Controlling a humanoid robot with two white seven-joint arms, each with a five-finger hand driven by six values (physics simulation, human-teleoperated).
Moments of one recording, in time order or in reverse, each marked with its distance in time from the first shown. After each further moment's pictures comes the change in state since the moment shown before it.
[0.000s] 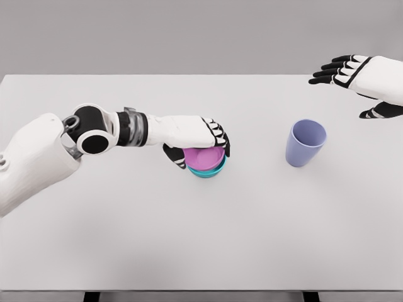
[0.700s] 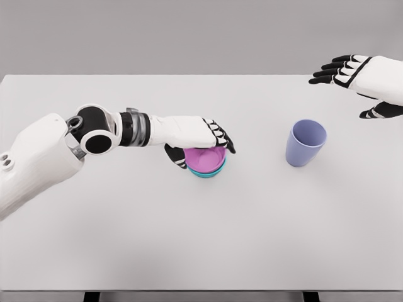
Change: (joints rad) left arm 0.002 -0.017 0.000 0.024 -0.006 -0.001 0.000; right arm 0.000 0.000 -0.001 0.001 0.000 0.000 0.000
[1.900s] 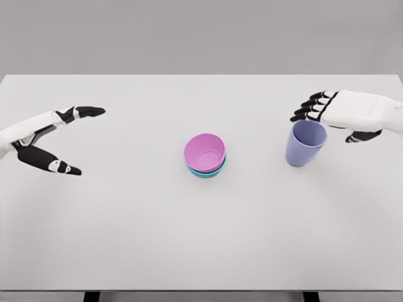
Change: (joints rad) left arm 0.517 0.499 0.465 0.061 0.953 -0.287 0.000; right arm -0.103 -0.026 0.294 -0.005 0.146 0.060 0.000
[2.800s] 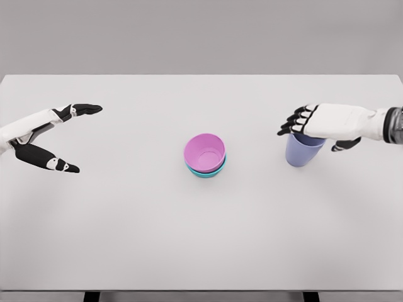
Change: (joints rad) left arm 0.002 -0.006 0.012 0.014 -0.008 0.000 0.000; right arm -0.086 0.062 0.154 0.080 0.050 -0.024 0.000
